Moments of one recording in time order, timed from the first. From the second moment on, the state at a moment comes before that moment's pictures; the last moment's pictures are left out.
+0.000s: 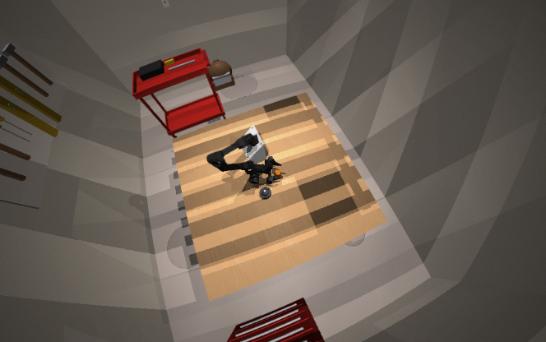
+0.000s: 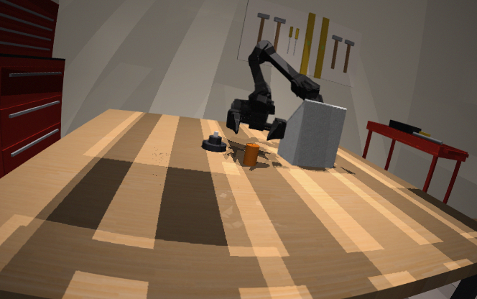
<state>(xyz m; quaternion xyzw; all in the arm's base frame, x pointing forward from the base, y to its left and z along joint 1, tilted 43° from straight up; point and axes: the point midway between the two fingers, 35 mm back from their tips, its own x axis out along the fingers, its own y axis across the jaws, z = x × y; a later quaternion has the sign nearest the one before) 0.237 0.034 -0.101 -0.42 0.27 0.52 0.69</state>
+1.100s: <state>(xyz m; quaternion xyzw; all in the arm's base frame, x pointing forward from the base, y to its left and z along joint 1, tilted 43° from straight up) 0.225 0.080 -0.063 -0.64 0.62 0.18 0.41</state>
